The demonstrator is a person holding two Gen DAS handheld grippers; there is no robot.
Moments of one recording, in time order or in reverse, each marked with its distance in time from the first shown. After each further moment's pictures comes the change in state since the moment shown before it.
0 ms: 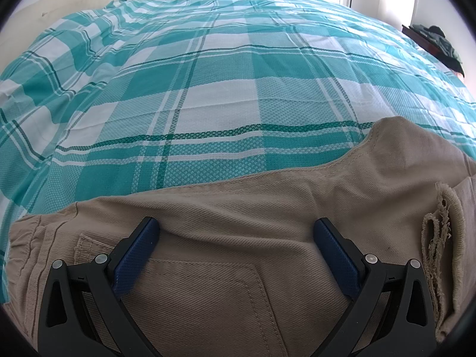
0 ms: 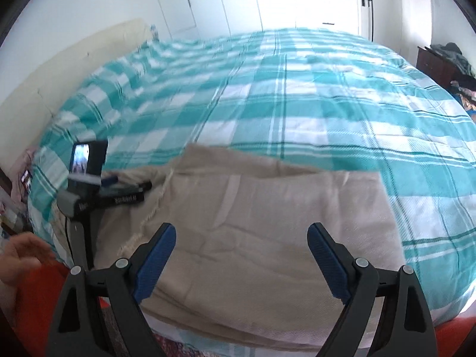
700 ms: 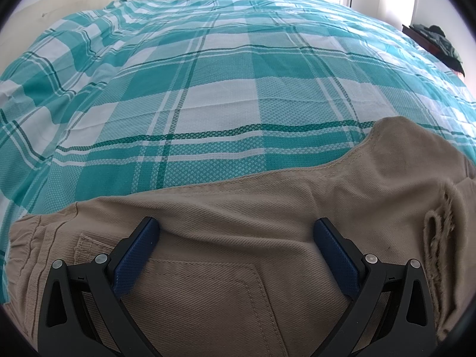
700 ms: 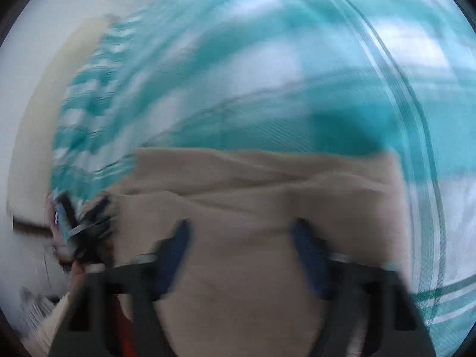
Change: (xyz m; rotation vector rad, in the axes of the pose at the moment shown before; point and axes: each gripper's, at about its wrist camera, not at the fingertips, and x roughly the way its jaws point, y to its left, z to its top) left arm -0.001 0.000 0.000 0.000 -0.001 0.001; right arm 0.114 -0.114 0.046 0.332 0.412 0.201
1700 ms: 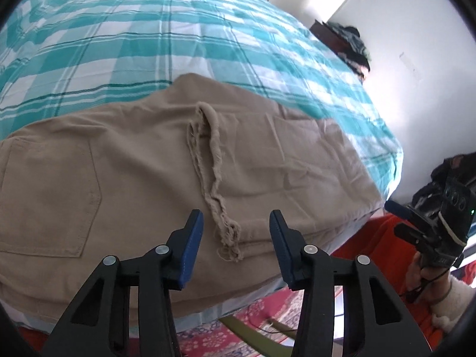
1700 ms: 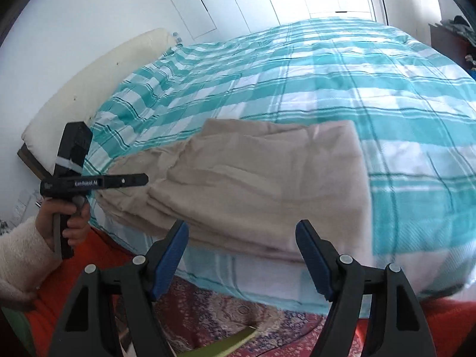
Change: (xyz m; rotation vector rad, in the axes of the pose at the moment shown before) left arm -0.128 -0.058 -0.050 0.037 0.155 -0.554; right arm -0.106 0.030 -0.195 -0.336 -0.353 -0.001
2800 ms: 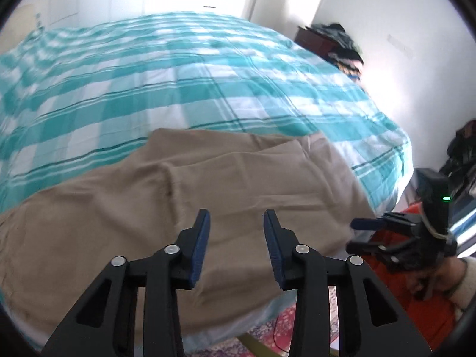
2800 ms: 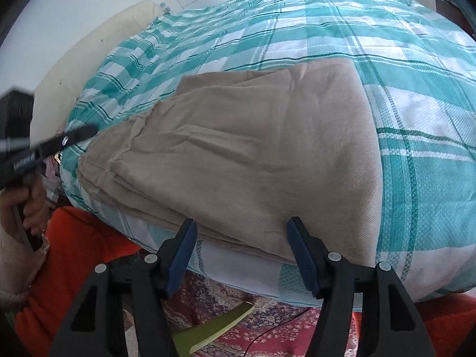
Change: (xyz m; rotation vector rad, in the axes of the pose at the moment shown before) left arm 0.002 -0.068 0.014 0.186 -0.125 0.113; right arm 0.057 -0.032 -0.003 0.032 0.187 0.013
